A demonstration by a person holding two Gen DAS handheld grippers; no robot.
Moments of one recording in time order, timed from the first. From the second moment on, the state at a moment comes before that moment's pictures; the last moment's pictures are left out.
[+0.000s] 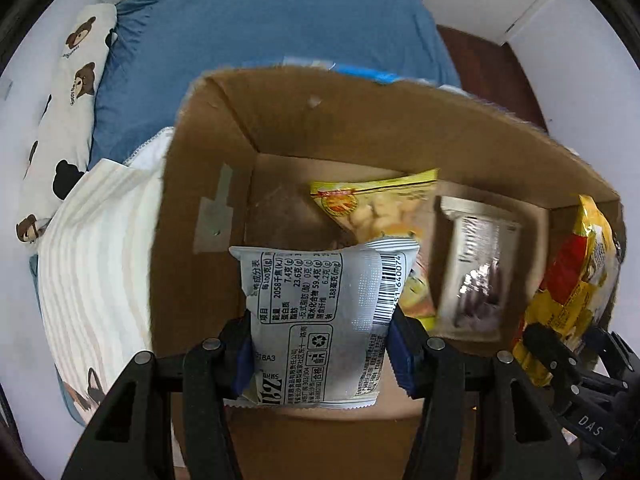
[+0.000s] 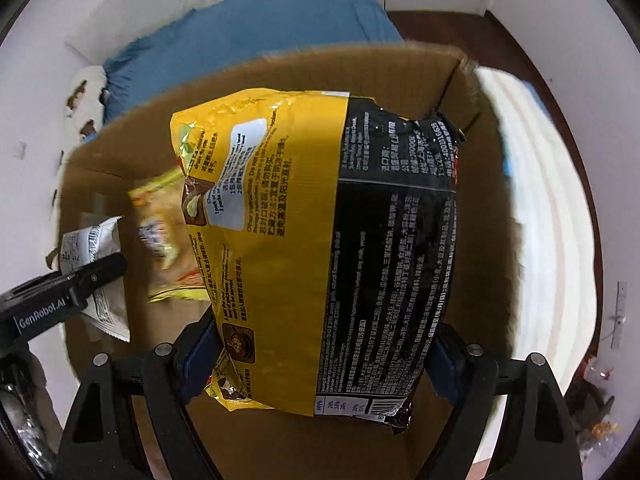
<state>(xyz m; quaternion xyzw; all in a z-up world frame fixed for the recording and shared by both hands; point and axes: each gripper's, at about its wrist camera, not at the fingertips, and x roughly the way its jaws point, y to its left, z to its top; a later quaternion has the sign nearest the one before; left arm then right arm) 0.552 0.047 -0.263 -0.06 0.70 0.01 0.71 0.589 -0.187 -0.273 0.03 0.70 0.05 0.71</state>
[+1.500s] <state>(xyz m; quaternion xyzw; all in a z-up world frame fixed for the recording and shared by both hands) 0.460 0.038 -0.171 -0.06 0.60 0.02 0.80 0.490 -0.172 -0.185 0.00 0.63 0.10 0.77</state>
